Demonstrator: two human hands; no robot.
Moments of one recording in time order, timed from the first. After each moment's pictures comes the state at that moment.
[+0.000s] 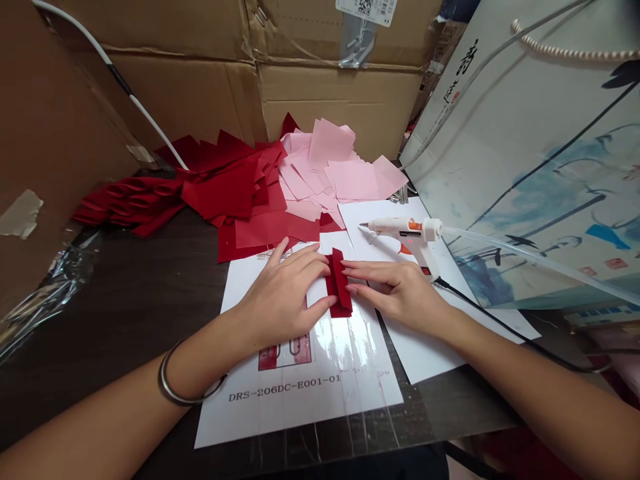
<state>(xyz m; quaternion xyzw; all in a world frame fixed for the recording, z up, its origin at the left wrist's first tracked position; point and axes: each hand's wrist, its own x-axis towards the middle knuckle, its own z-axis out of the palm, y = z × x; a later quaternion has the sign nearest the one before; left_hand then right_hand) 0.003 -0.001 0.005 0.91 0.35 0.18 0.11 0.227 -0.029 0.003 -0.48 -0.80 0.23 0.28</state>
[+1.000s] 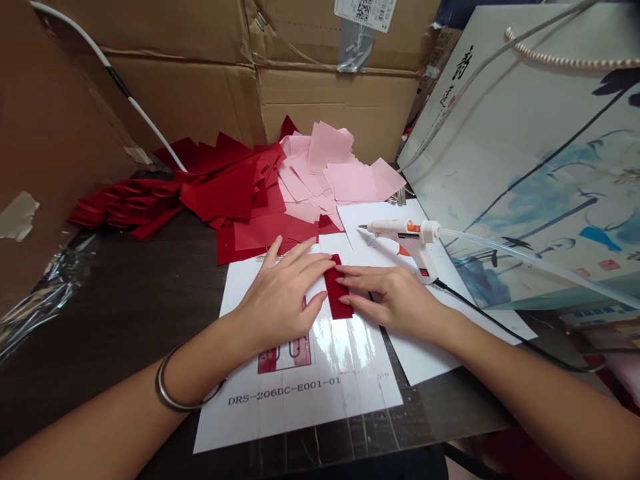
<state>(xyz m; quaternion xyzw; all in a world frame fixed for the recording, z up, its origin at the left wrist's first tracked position) 0.002 -0.003 0.005 0.91 0.36 0.18 0.09 0.223 -0.030 0.007 -0.46 -0.84 0.19 0.21</state>
